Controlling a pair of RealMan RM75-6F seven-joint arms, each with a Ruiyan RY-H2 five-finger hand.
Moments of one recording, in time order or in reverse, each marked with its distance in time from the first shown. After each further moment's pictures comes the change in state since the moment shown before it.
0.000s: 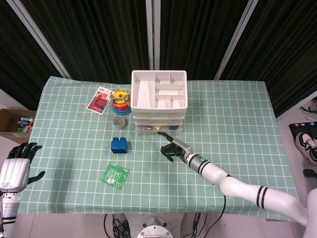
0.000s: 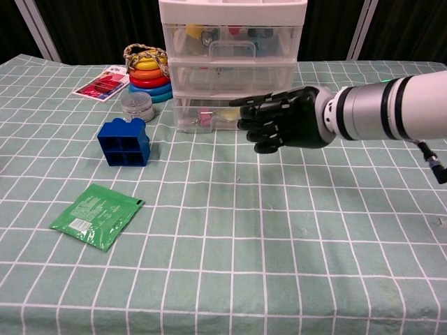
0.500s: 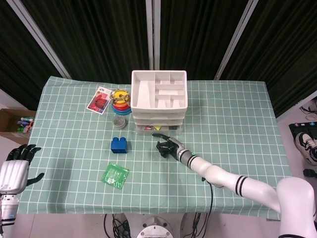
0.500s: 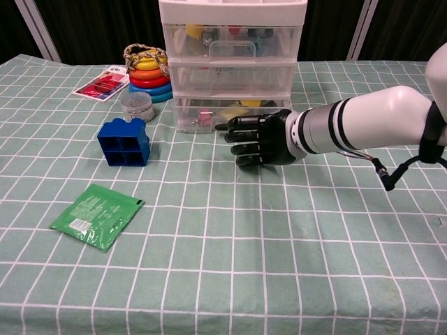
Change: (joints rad) left arm 0.012 -0.008 0.008 0.018 -0.004 0.002 -0.018; right arm 0.167 -0.167 -0.043 0.293 0.281 -0.107 0.174
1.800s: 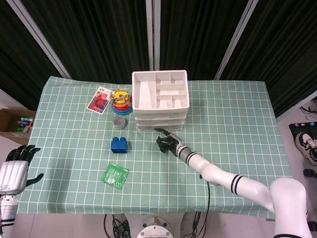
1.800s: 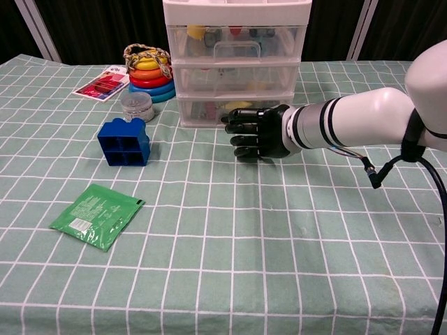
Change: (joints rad) left arm 0.005 -0.005 0.002 0.012 -0.001 -0.001 -0.006; right arm 0.020 -0.069 0.024 0.114 -0.047 0.020 0.099
